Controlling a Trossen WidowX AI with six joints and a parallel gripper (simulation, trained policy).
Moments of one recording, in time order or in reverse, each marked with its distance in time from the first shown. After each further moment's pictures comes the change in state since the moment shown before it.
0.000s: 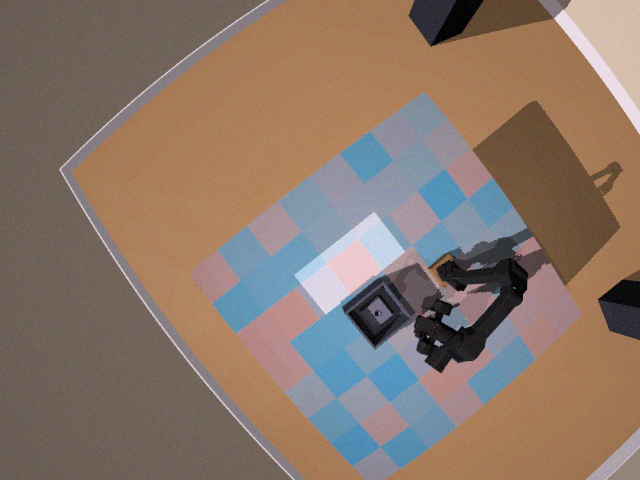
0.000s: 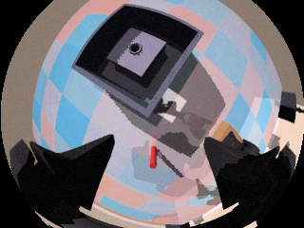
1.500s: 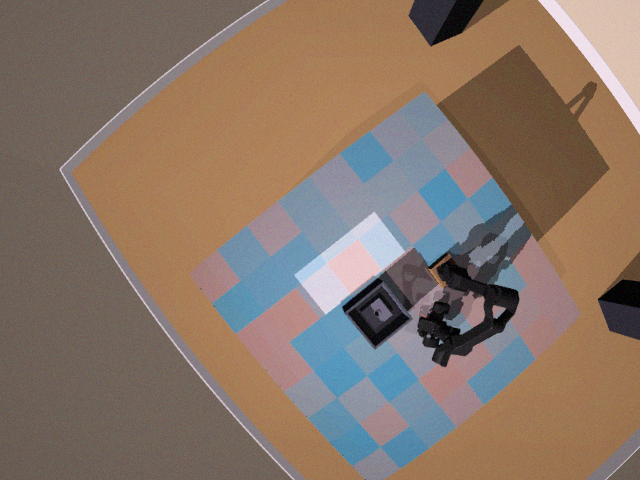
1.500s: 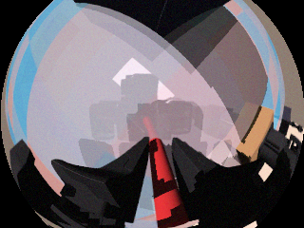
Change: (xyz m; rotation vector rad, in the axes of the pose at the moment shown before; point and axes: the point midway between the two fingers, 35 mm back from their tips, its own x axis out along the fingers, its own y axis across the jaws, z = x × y) arm 0.145 0.004 -0.109 -0.175 0.057 -0.124
